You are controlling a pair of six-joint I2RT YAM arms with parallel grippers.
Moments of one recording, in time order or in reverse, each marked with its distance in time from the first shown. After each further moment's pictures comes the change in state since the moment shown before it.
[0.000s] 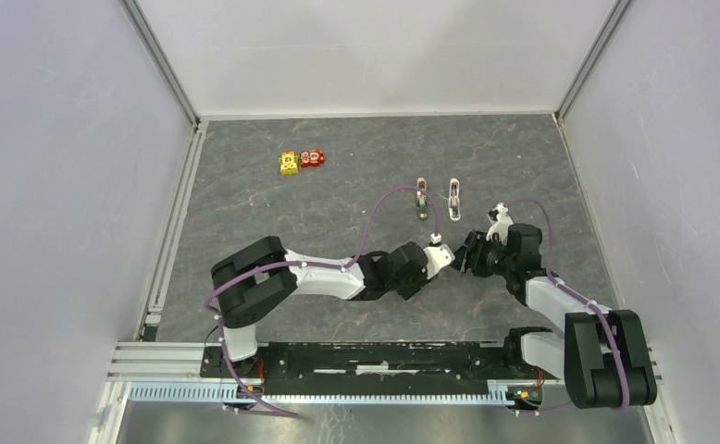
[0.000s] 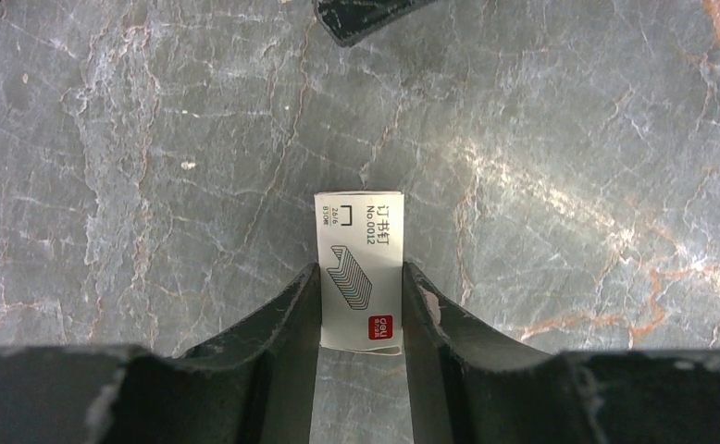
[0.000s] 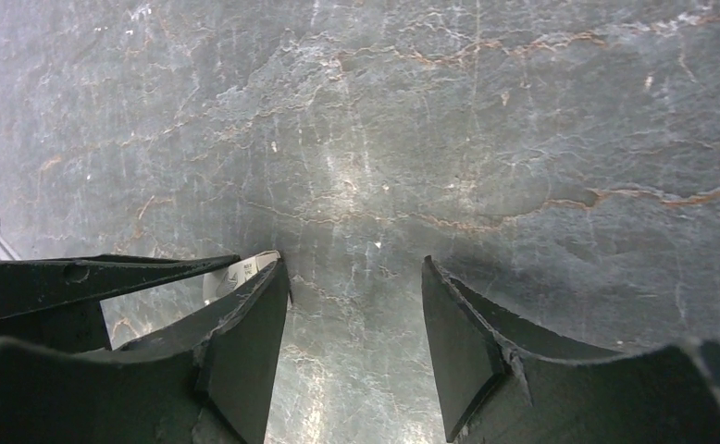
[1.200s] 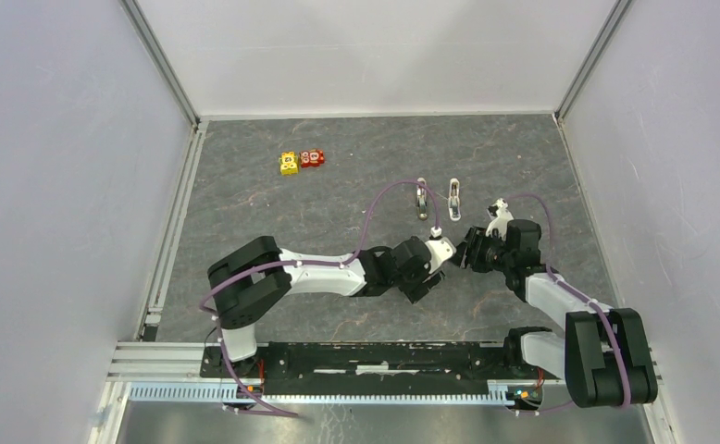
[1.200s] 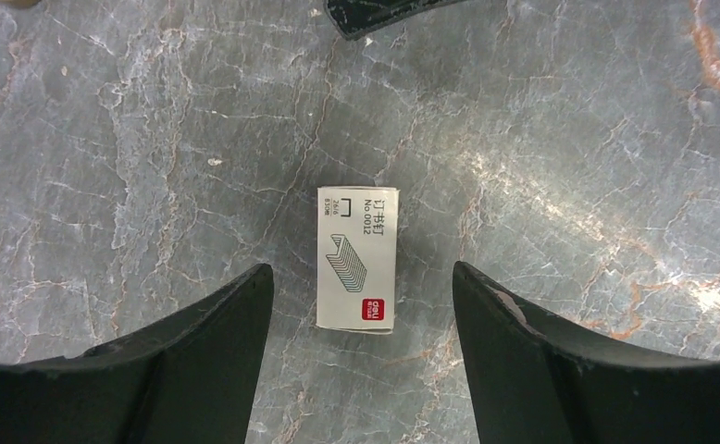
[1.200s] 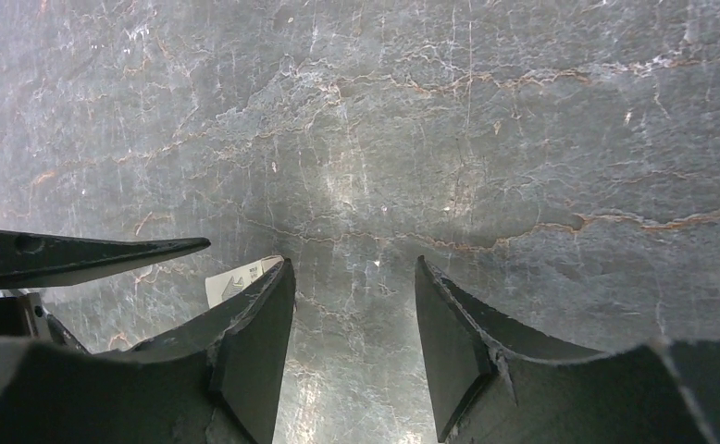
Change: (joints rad) left arm 0.001 -0.034 0.046 -0.092 -0.028 -0.053; right arm 0.014 0.008 0.035 -0.014 0.028 0.000
